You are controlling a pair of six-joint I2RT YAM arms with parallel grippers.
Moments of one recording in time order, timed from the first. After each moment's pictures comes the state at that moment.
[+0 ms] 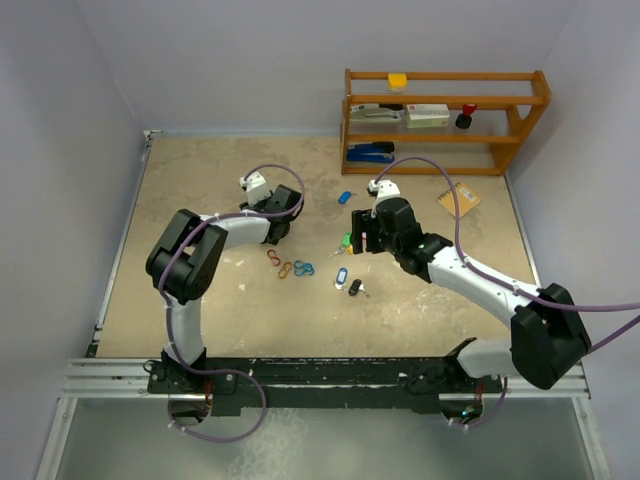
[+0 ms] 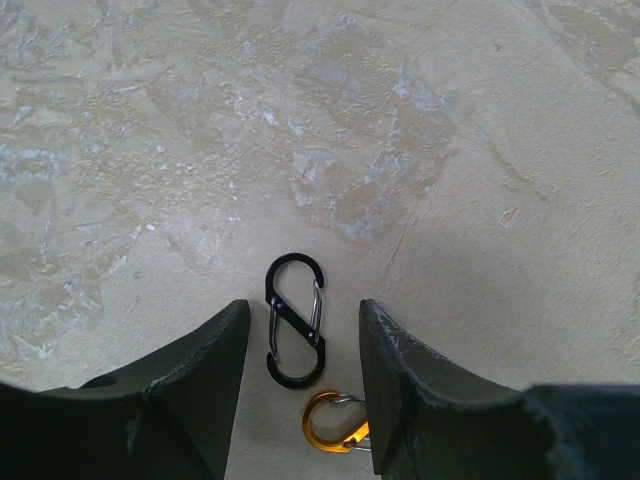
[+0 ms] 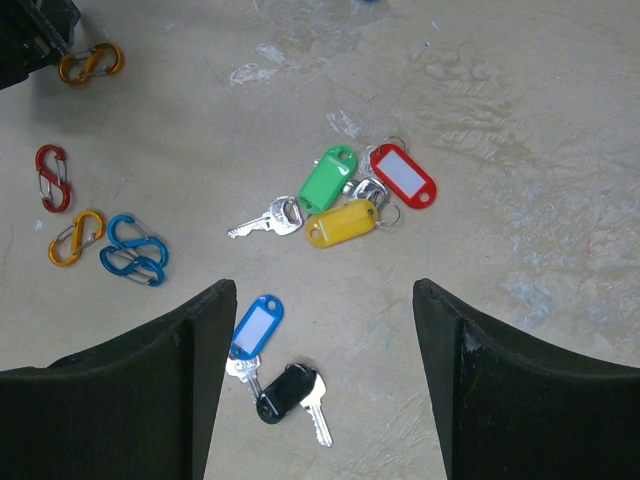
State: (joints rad) left arm -0.52 1.96 1.15 -0.15 -0.78 -0.86; right arm 0.61 1.34 0.84 -0.15 0.17 0.31
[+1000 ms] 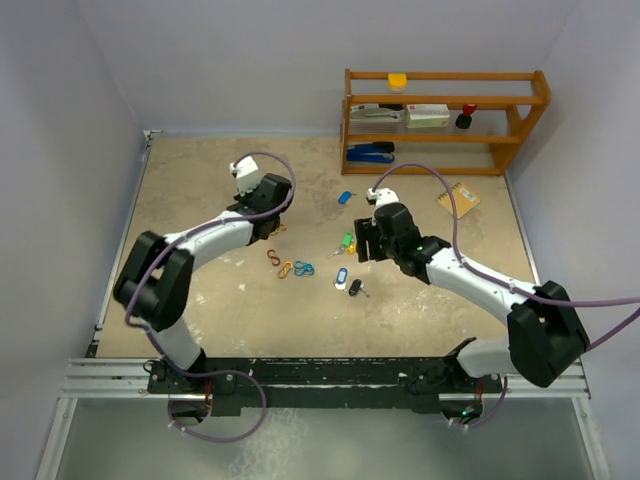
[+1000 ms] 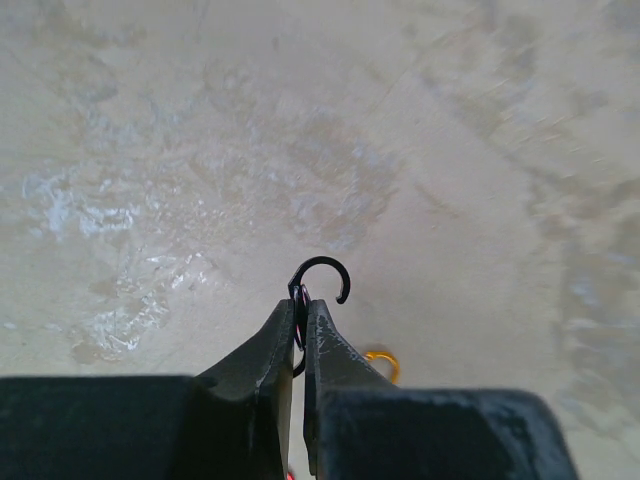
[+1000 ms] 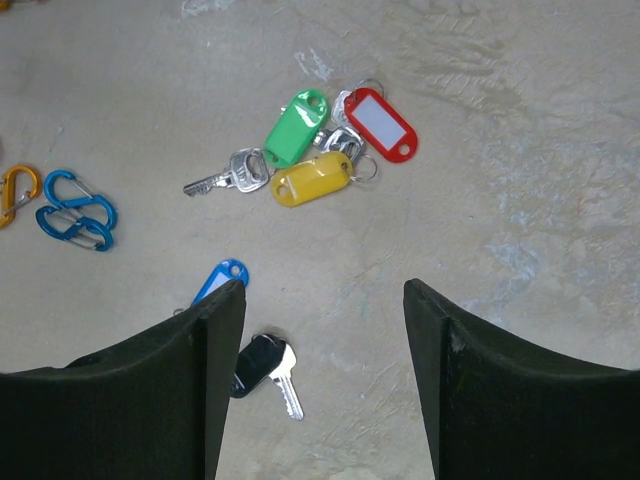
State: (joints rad) left arm -0.52 1.77 1.11 -0.17 -0.77 -0.74; right arm 0.61 1.34 0.81 -0.20 0.19 0.28
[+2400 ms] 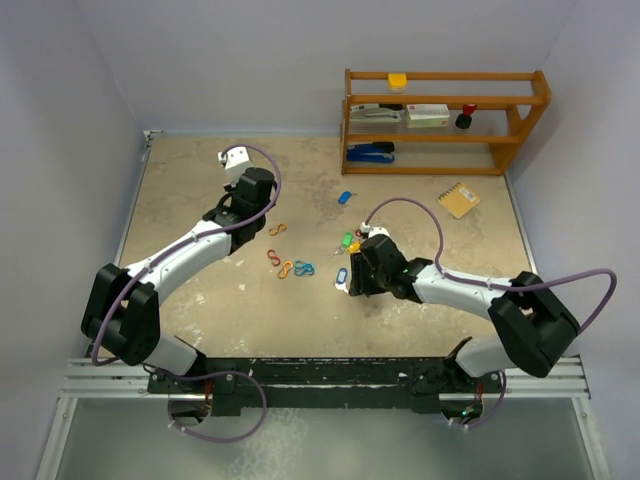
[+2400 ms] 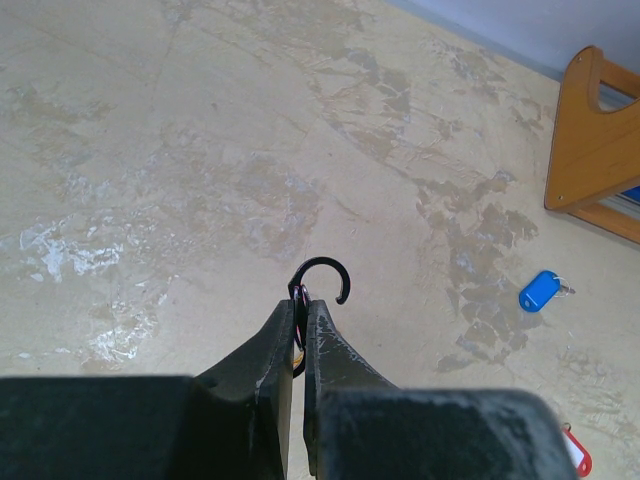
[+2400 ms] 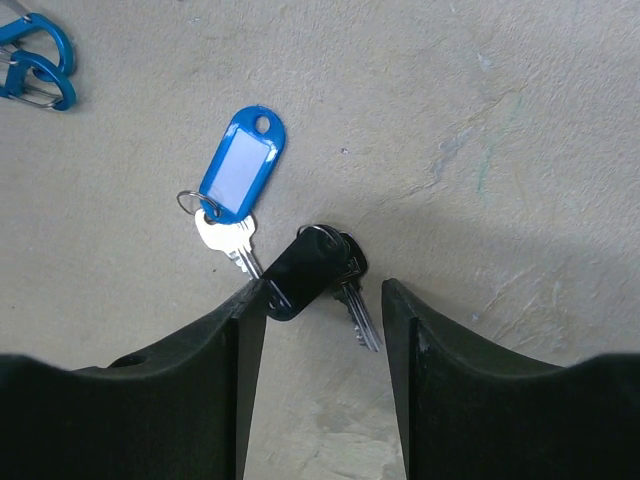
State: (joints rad) left arm -0.52 1.48 1.05 -0.13 -0.64 -0.61; right arm 0.74 1.42 0.66 -0.18 0.12 0.53
